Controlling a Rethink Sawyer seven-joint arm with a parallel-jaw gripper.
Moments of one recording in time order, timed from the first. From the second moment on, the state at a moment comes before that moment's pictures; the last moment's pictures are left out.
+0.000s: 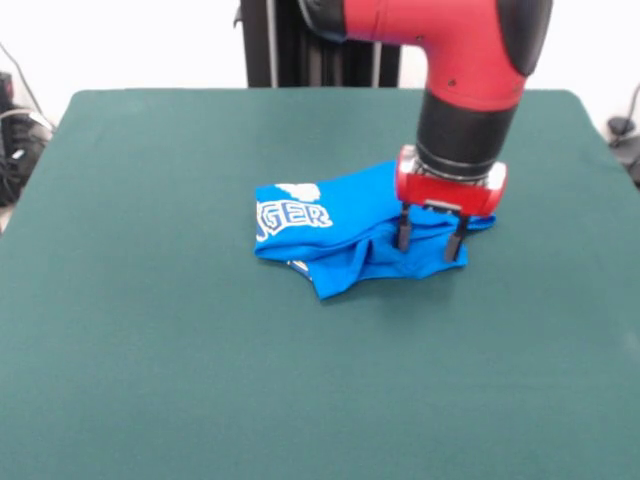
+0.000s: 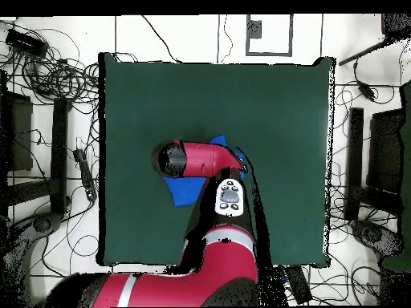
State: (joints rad) arm 0.02 -0.35 -0.10 1.44 0.01 0.43 1.97
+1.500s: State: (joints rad) arm -0.02 -0.36 -0.04 1.46 -0.04 0.39 1.97
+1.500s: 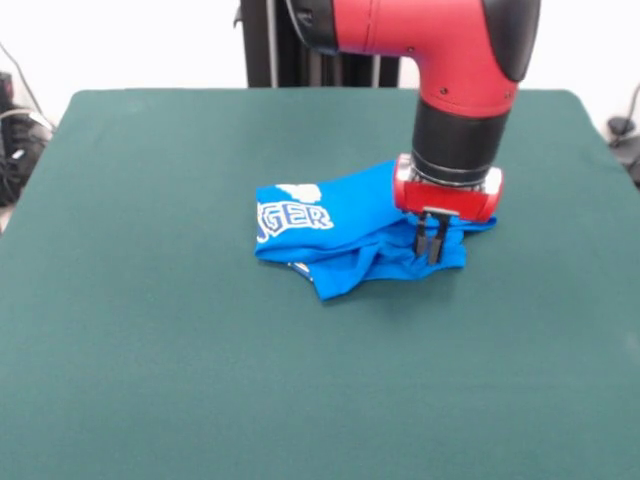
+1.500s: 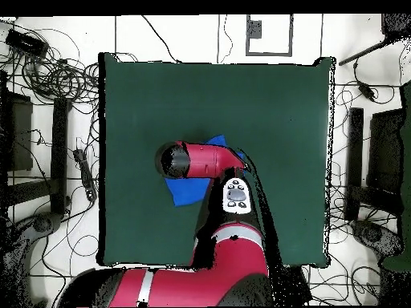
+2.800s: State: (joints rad) arm -0.02 -0.84 -0.03 1.69 -0.04 0.65 1.97
